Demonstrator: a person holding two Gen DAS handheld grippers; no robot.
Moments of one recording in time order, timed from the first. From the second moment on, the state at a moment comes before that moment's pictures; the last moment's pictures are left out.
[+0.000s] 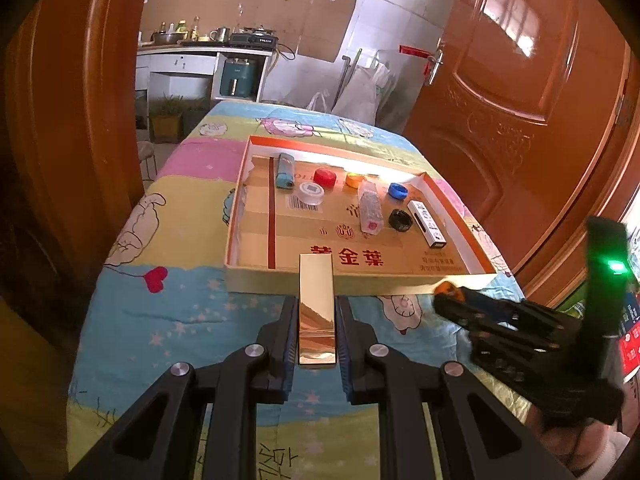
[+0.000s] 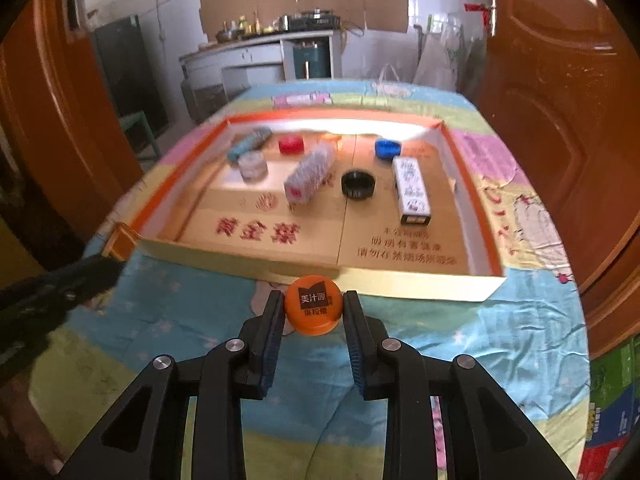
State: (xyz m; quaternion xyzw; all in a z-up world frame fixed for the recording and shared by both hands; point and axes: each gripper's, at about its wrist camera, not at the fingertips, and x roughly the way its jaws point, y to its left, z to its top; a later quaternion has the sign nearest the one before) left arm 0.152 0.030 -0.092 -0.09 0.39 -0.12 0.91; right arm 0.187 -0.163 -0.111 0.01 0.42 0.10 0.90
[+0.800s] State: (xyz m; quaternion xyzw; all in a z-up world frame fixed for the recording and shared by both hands) left arm 0.180 0.014 -0.036 -0.07 0.36 -0.13 0.92; right arm 0.169 -0.172 -0.034 0.01 0.34 0.12 0.93
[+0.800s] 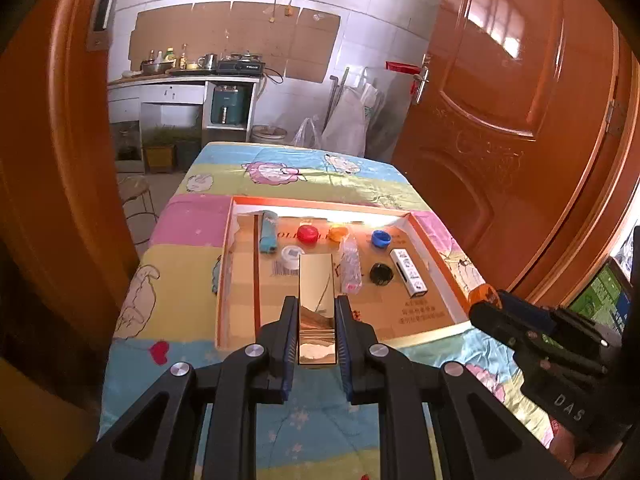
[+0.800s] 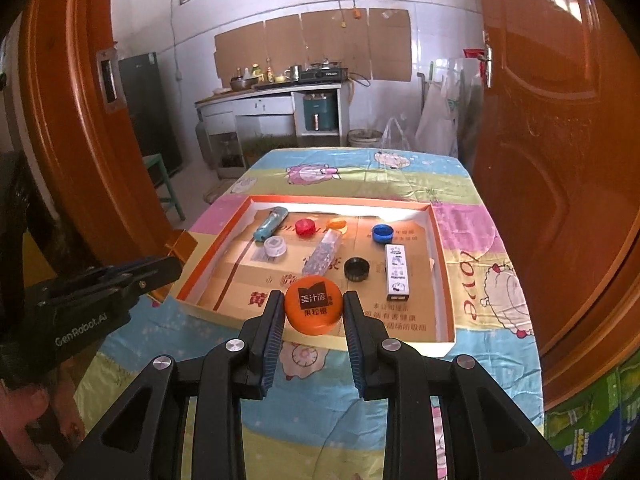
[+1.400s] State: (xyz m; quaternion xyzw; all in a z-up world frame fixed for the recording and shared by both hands) left arm 0.231 0.000 -0.060 -0.08 0.39 -0.12 0.91; right arm 0.221 -0.183 -0.047 0.02 0.35 0.12 0.93
